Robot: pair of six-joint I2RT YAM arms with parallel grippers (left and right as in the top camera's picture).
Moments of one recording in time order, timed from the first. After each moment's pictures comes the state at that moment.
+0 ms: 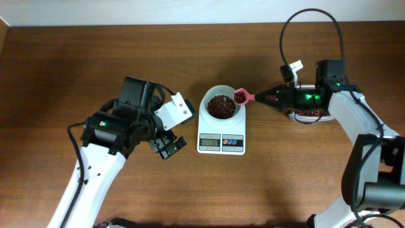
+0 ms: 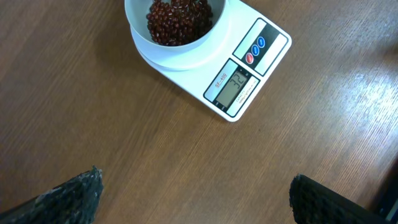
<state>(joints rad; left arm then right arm) -0.29 1.27 1.24 -1.07 0.28 0.68 -0.08 1.83 1.19 -0.60 -1.33 0.11</state>
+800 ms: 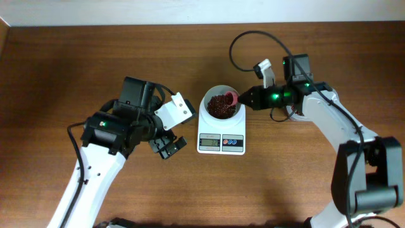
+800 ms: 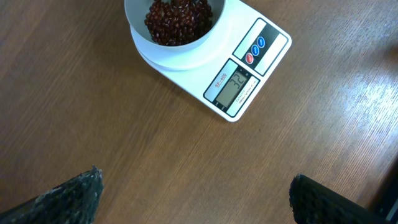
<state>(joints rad) -0.29 1.27 1.24 -1.07 0.28 0.68 0.14 1.81 1.21 -0.46 -0.78 0.06</state>
